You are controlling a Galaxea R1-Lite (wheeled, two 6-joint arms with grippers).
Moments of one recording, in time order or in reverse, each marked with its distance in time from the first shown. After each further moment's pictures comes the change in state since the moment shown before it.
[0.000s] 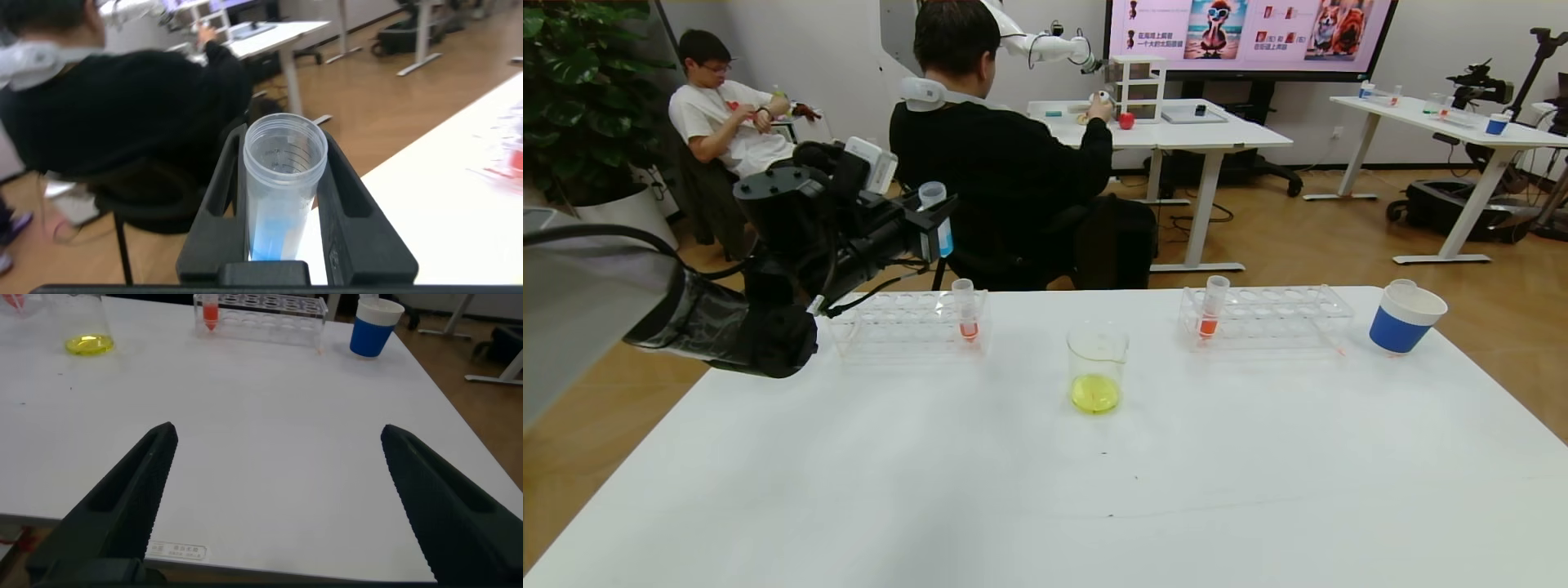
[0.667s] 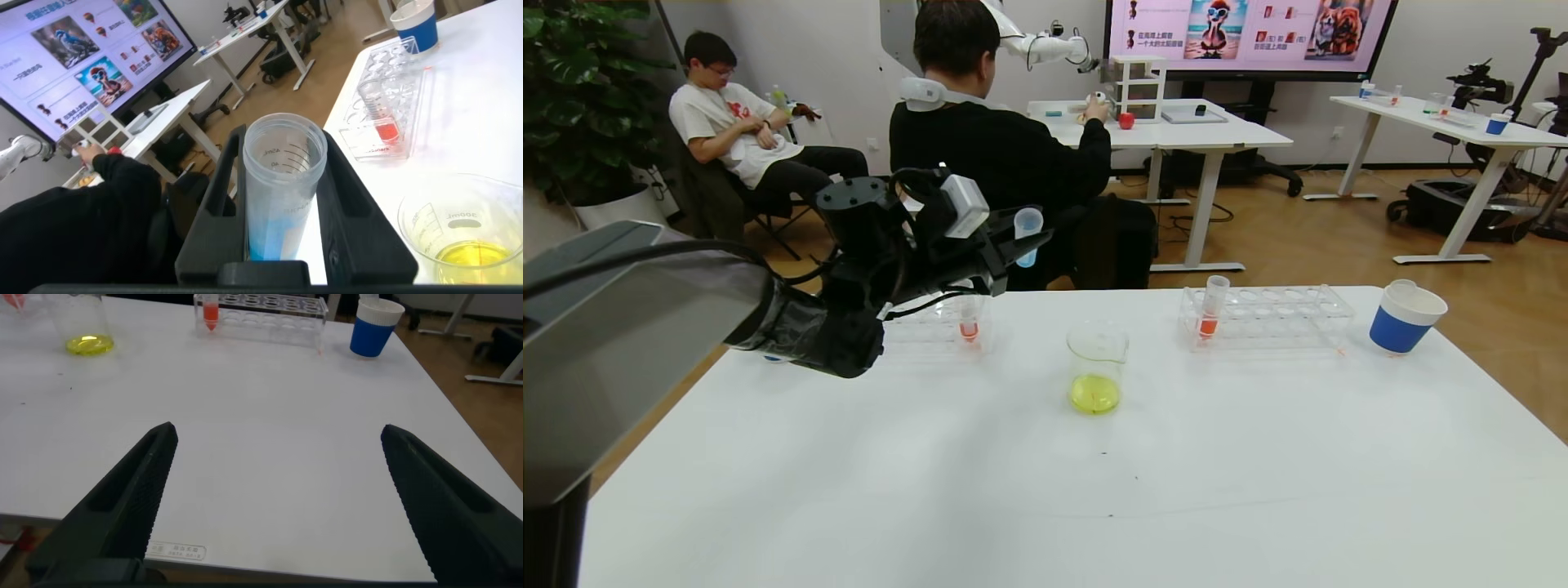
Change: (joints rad) left arm -0.119 0.113 -0.118 -0.002 -0.379 0.294; right arm 0.000 0.000 0.000 0.000 0.000 0.000
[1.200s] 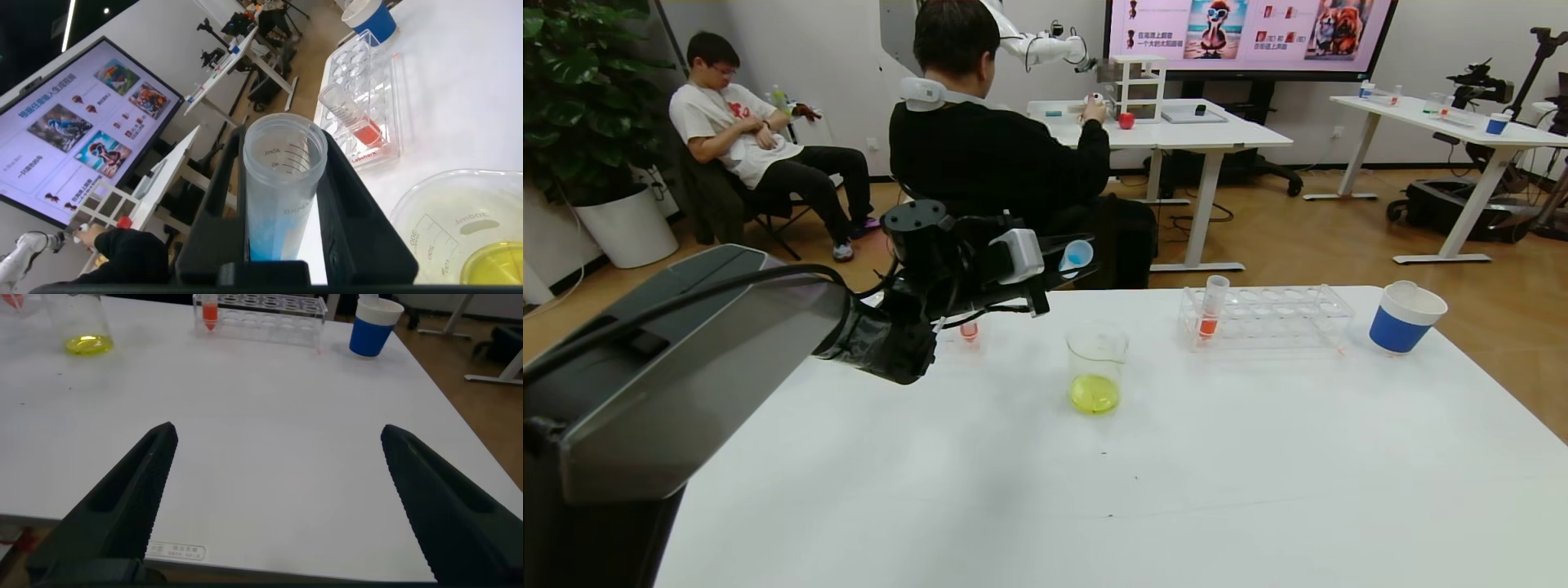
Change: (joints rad) left arm -0.081 0.133 -0.136 0.020 -0.101 0.258; right arm 0.000 0.000 0.000 0.000 0.000 0.000
